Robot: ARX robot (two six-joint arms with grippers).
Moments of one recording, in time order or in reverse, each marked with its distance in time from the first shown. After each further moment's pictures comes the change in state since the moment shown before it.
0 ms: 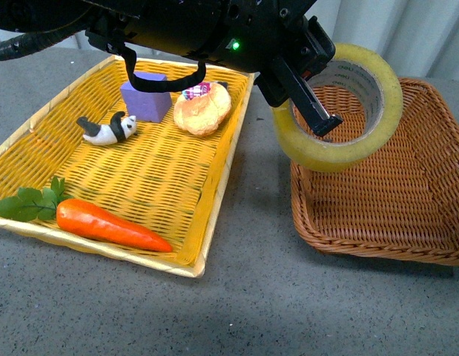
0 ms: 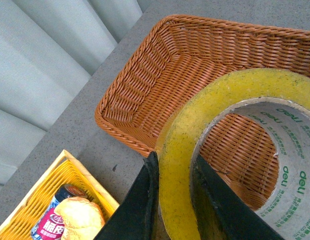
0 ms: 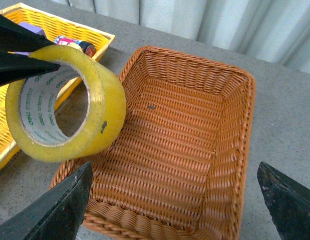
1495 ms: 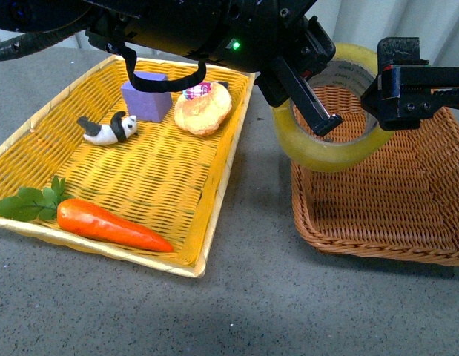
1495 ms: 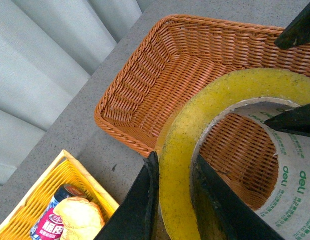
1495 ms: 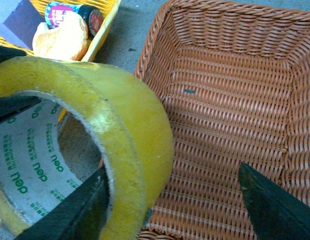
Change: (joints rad) left arm 0.000 0.000 0.000 0.000 0.000 0.000; right arm 0.144 0.467 0.306 -0.068 0.110 0.208
